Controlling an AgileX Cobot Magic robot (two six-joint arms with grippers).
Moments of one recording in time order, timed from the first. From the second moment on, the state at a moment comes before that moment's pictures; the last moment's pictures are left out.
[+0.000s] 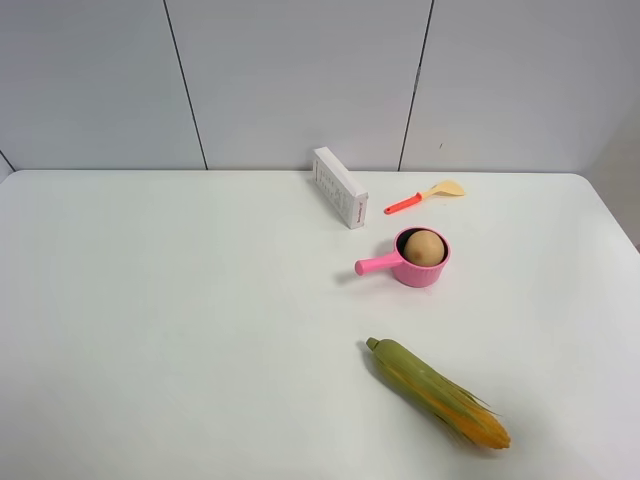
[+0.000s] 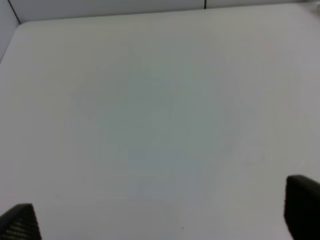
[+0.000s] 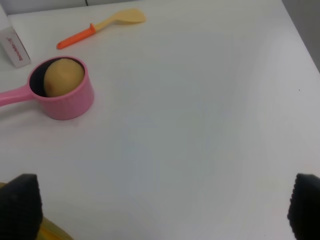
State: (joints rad) left arm 0.12 -0.01 -0.51 -0.06 1.05 0.08; right arm 0.07 0.00 -0.49 -0.08 1.05 0.13
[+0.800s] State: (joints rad) left arm 0.12 -0.01 -0.51 -0.06 1.05 0.08; right arm 0.07 0.00 -0.49 -0.08 1.05 0.13
